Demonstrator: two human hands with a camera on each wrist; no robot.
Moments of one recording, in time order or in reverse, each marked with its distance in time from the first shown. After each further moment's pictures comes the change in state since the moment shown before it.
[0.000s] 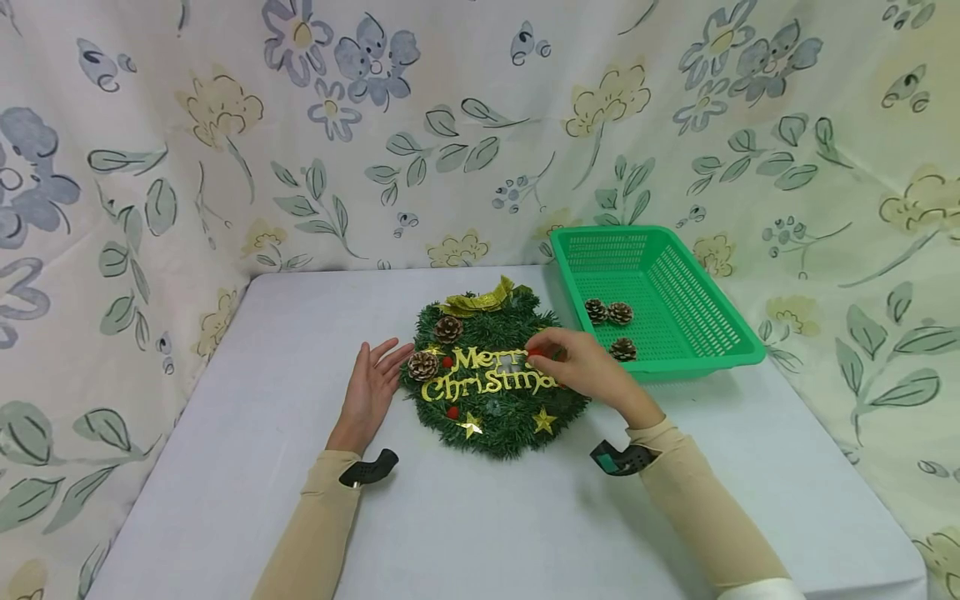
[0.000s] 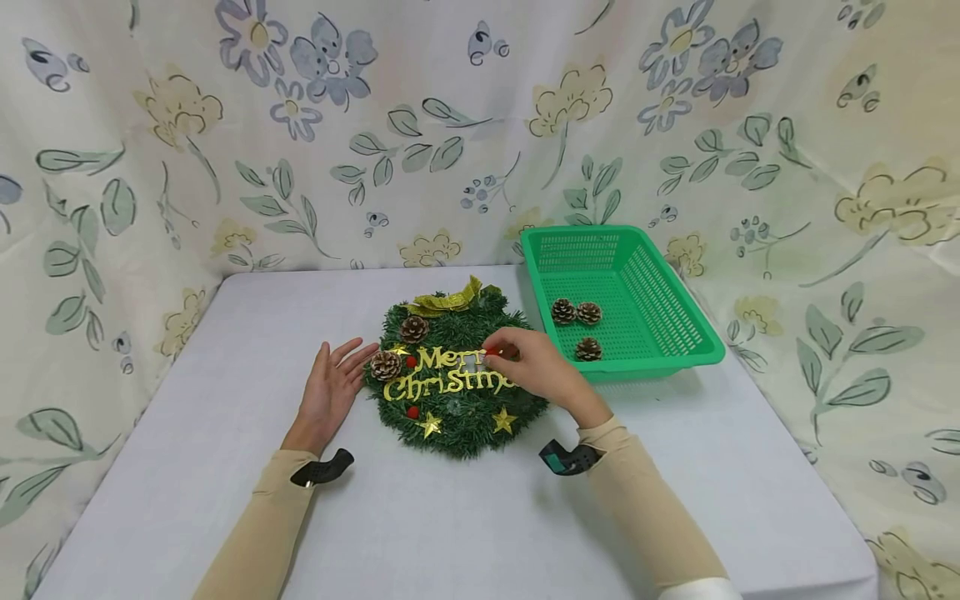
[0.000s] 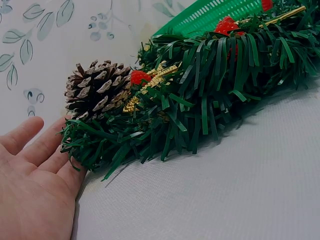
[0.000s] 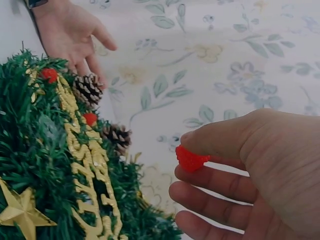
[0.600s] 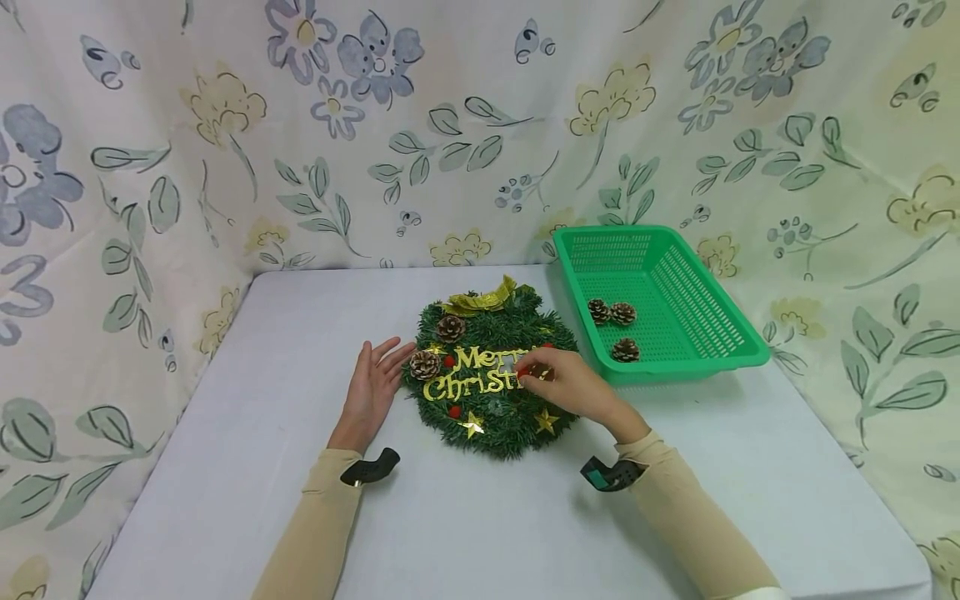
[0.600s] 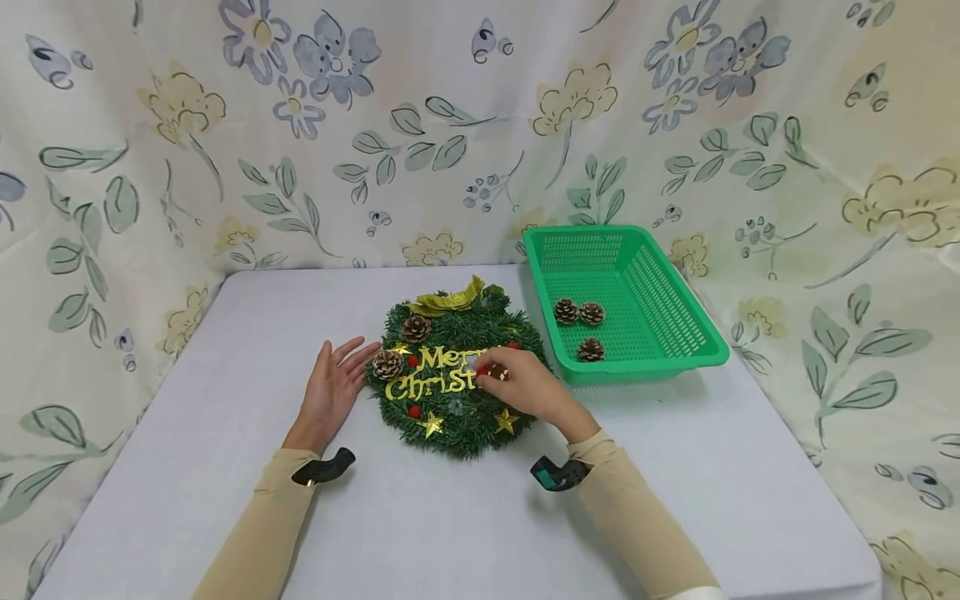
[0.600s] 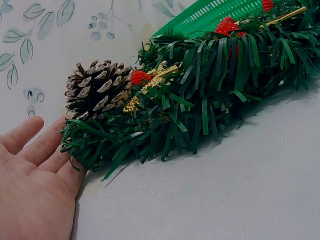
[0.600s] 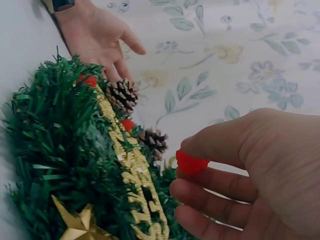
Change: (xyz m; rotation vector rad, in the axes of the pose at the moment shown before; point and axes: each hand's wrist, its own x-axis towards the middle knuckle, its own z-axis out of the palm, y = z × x) left_hand 0.000 -0.001 0.000 0.009 0.004 0.006; right_hand 0.000 0.014 0.032 0.001 -0.037 -0.041
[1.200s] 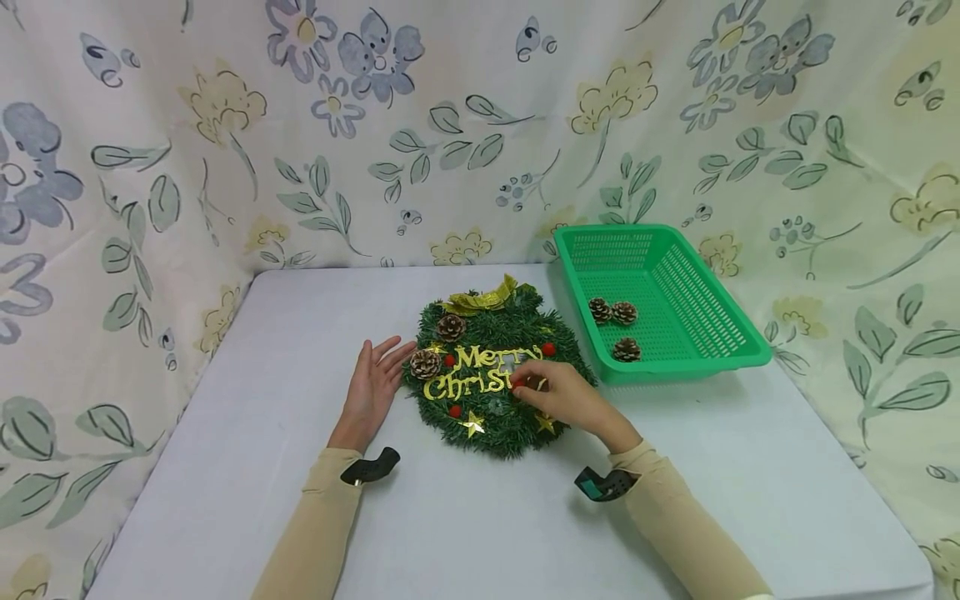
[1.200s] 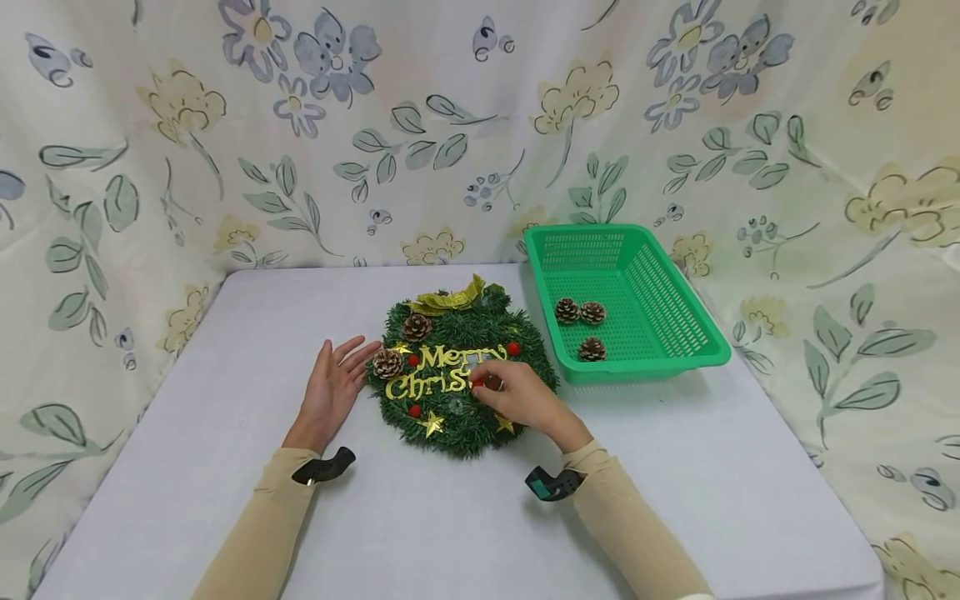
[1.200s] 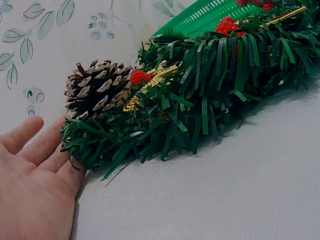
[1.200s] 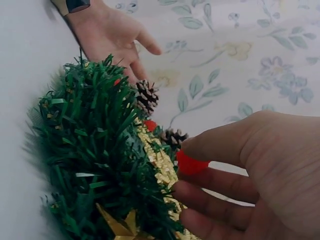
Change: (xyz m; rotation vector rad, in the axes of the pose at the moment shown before) left_hand 0.000 0.000 0.001 -0.002 0.010 -0.005; right_hand -0.004 0.006 0.019 0.023 -0.018 0.021
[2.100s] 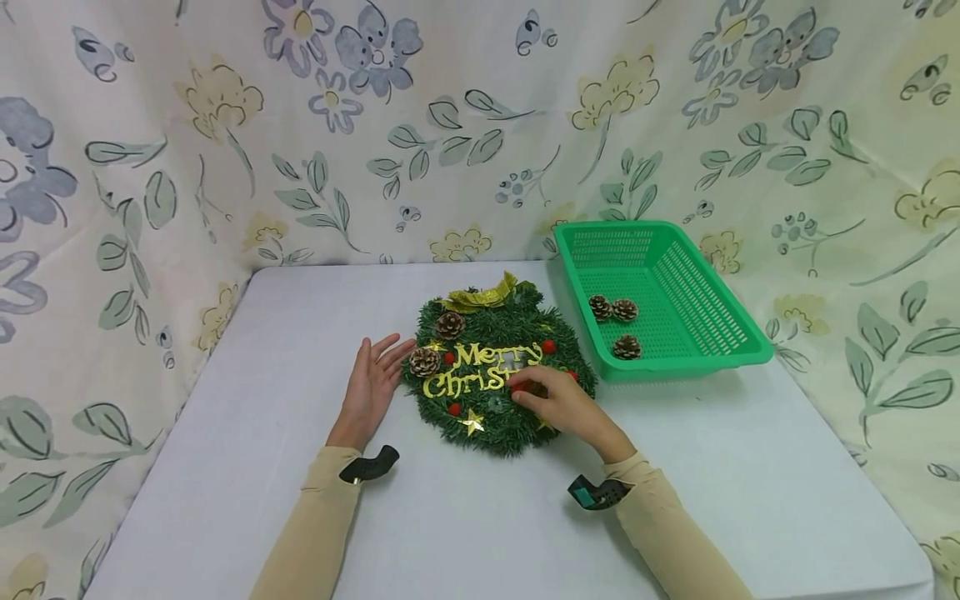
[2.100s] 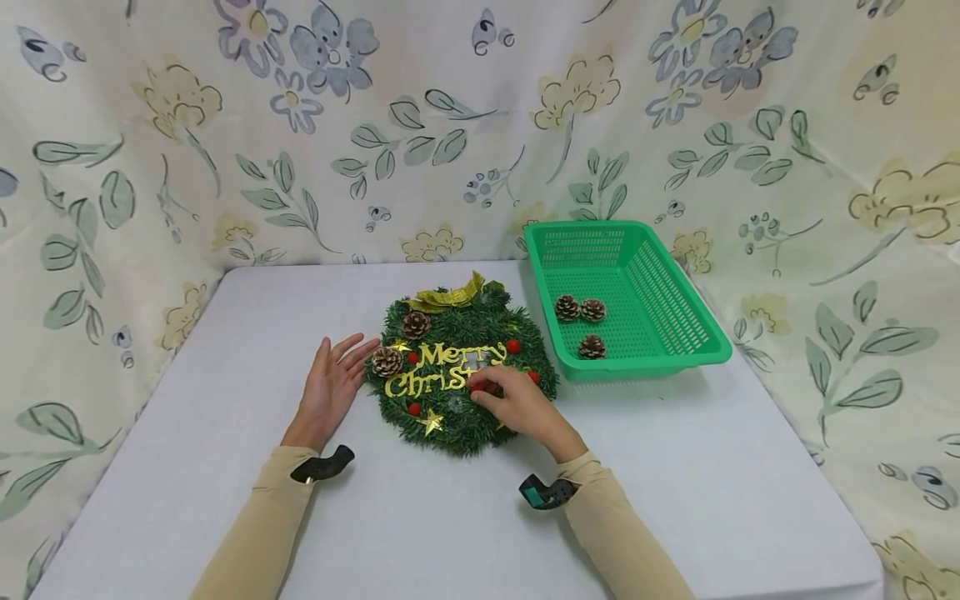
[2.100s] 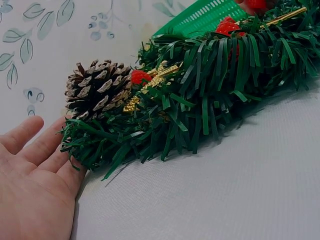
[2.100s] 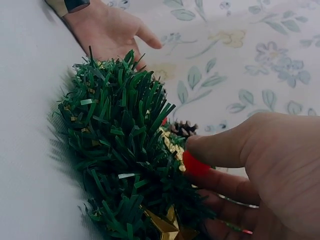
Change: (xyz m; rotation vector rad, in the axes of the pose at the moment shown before) left_hand 0.001 -0.001 -0.002 -0.005 -0.010 0.000; right_hand -0.006 0.006 0.016 0.055 0.026 0.050
